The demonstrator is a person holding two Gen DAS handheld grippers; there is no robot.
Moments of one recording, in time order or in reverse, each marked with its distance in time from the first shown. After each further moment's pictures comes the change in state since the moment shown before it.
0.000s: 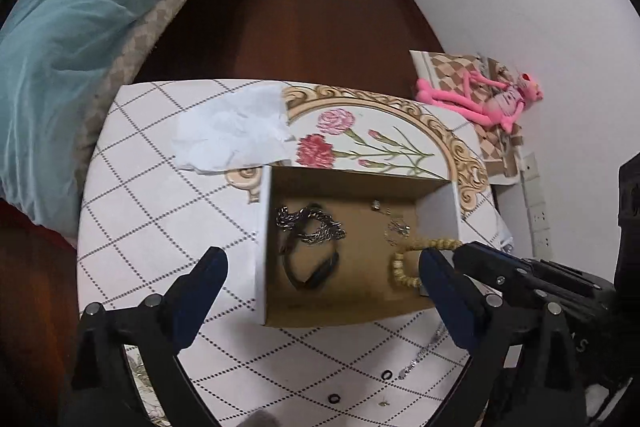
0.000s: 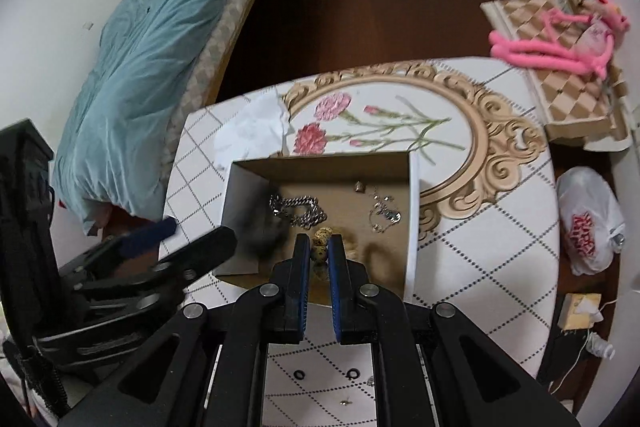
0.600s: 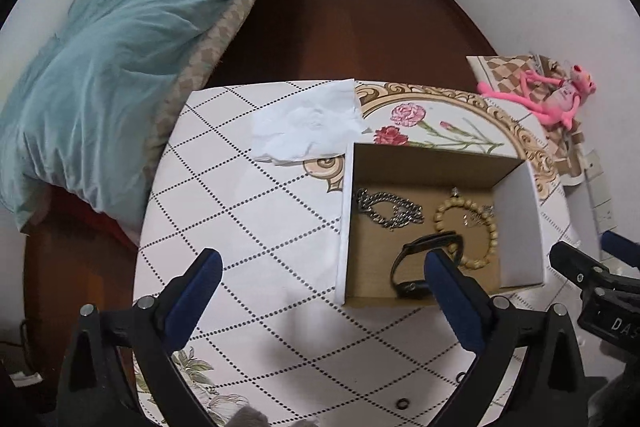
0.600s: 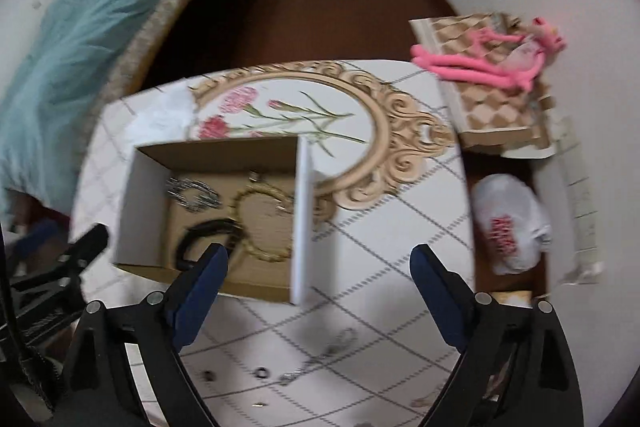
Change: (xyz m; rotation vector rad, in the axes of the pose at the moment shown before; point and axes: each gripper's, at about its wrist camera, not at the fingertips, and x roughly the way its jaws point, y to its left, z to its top) left arm 0.002 0.012 -0.039 0.035 -0.100 0.268; right arm -0.004 -0.018 -0.026 -0.032 -0.058 -0.373
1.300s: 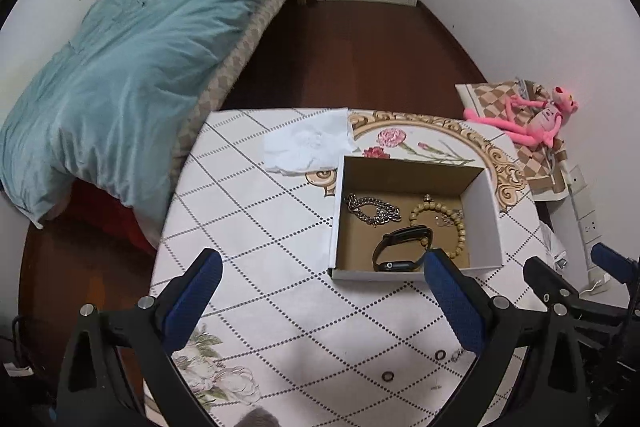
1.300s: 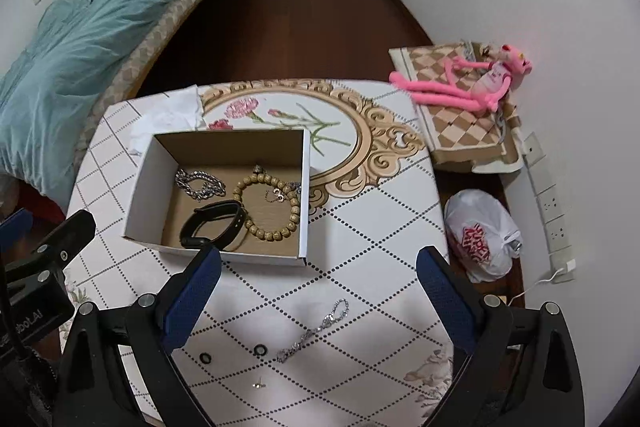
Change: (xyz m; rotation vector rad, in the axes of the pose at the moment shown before) left arm -0.071 0.000 -0.024 -0.023 -0.122 -0.014; right arm -0.057 0.017 -0.043 -0.014 -0.139 -0.071
